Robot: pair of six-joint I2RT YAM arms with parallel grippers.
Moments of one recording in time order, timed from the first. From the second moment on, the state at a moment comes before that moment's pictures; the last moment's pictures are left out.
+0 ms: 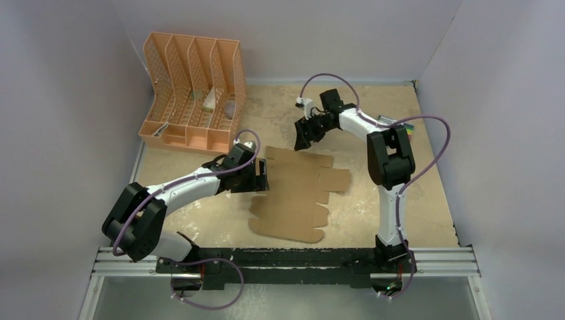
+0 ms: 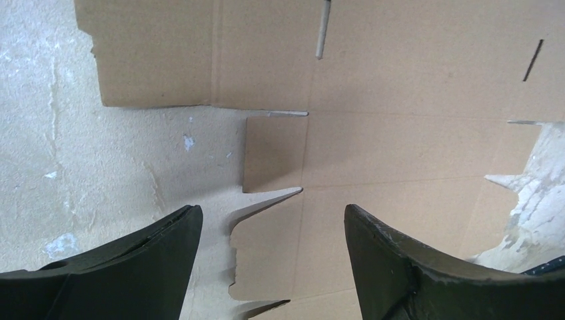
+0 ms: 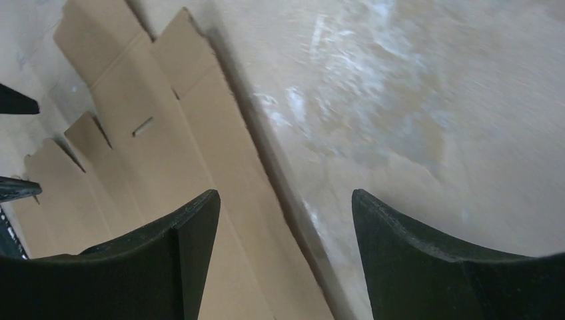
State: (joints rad) left arm -0.61 1.42 0.76 -0.32 0.03 -0.64; right arm 0.31 2.13 1.60 -0.52 -0.65 -0.26
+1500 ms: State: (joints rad) left arm -0.51 1.46 0.88 -0.33 -0.01 -0.48; right arm 0.47 2.02 1.61 -0.80 -0.55 -0.47
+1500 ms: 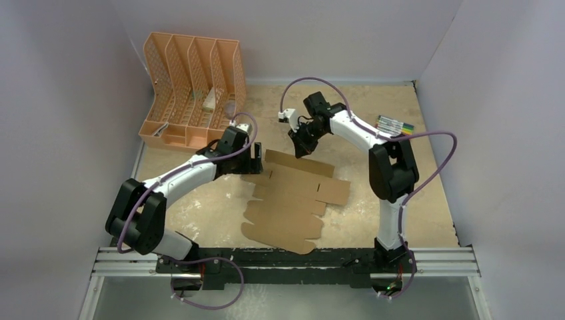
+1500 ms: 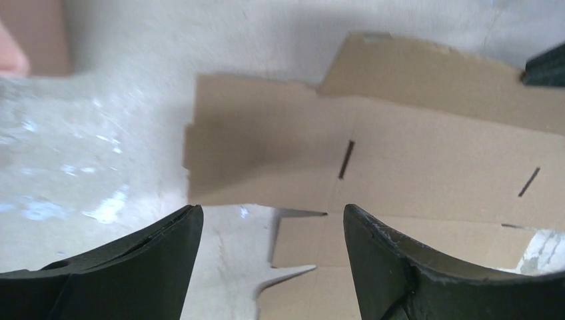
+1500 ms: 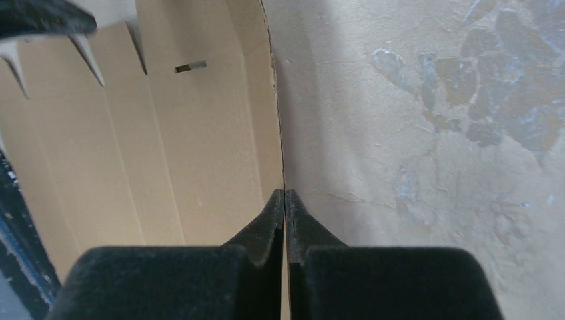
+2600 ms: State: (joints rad) left arm -0.38 1.76 1.09 0.05 0.54 -0.22; right arm 0.56 1.88 1.53 -0.72 -0.21 -0.52
